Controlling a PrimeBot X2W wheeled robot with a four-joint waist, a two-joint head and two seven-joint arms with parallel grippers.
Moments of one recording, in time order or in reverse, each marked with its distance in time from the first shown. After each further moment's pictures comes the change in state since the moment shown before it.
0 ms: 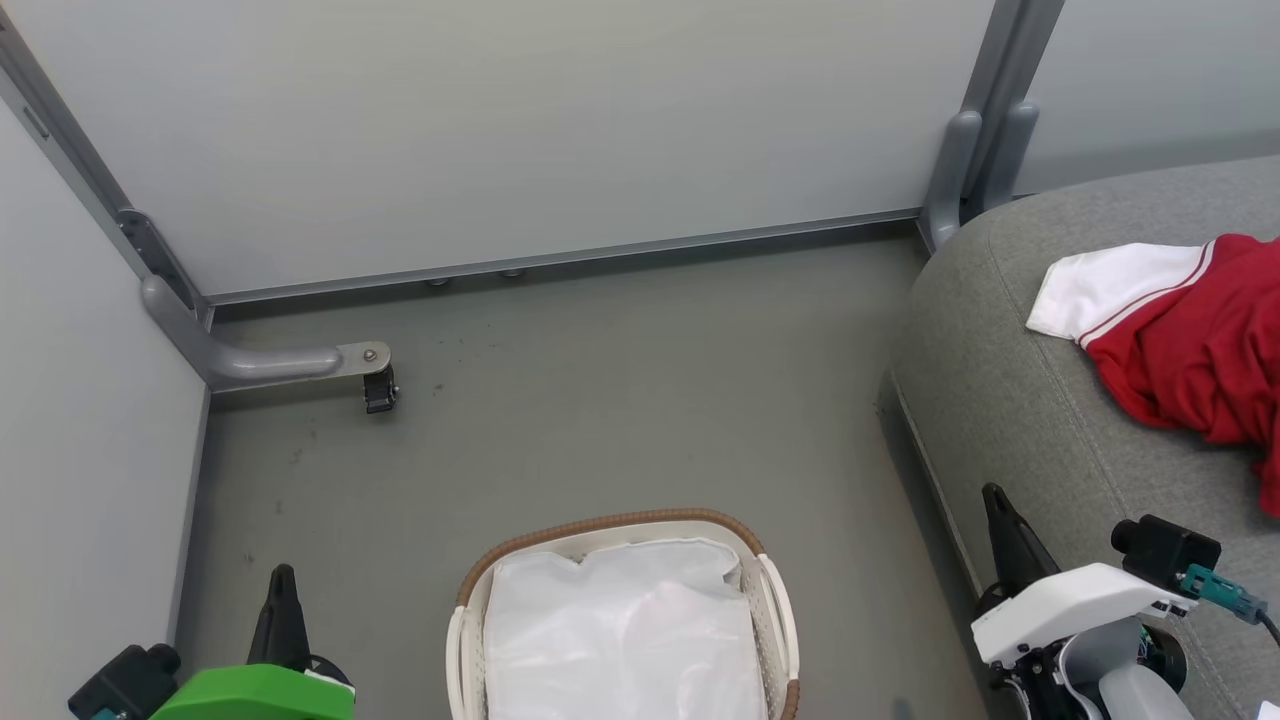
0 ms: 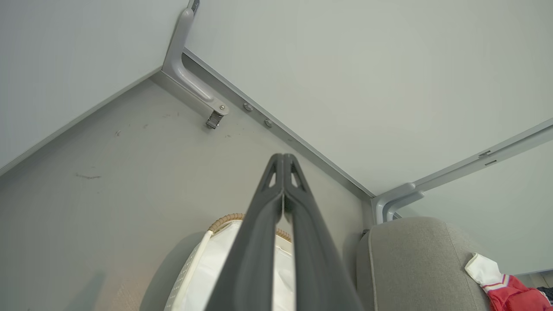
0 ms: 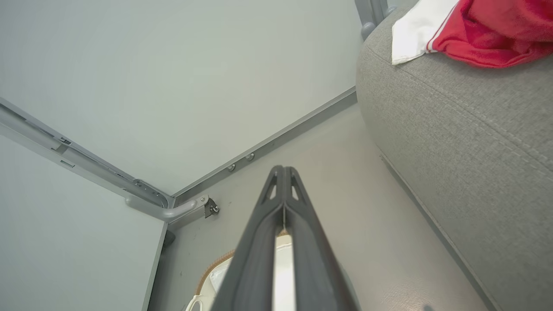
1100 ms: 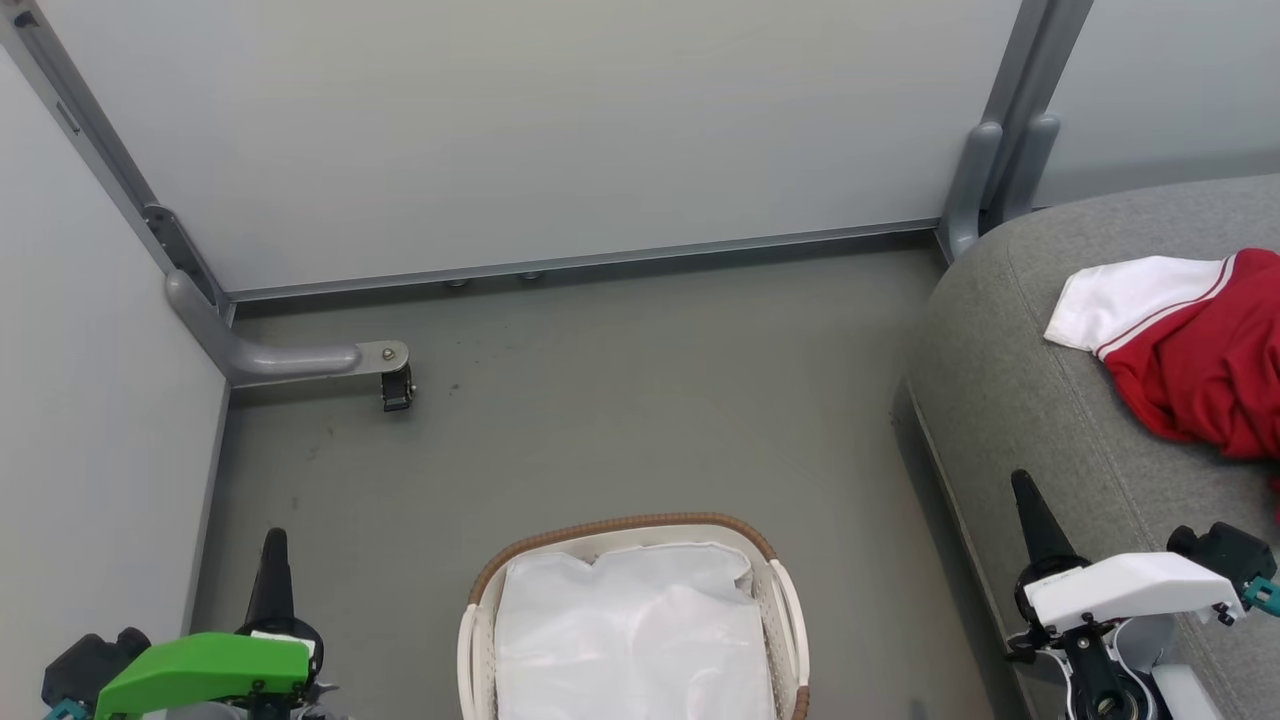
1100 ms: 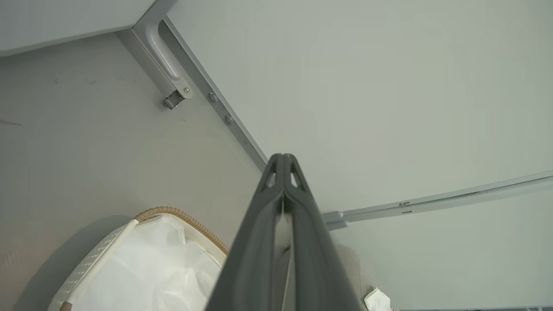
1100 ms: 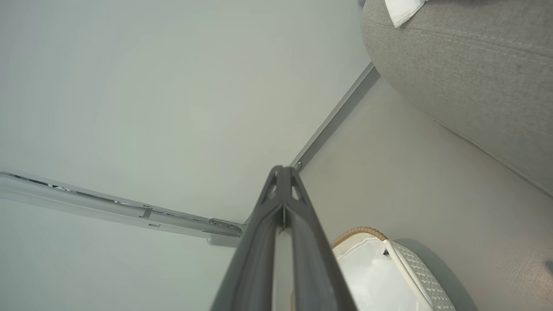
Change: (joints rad) left arm -0.039 0.002 0.022 -0.052 -0.363 -0.001 0.105; right arm 0.008 0.000 -0.057 -0.063 0.430 0.000 0.107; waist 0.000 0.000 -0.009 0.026
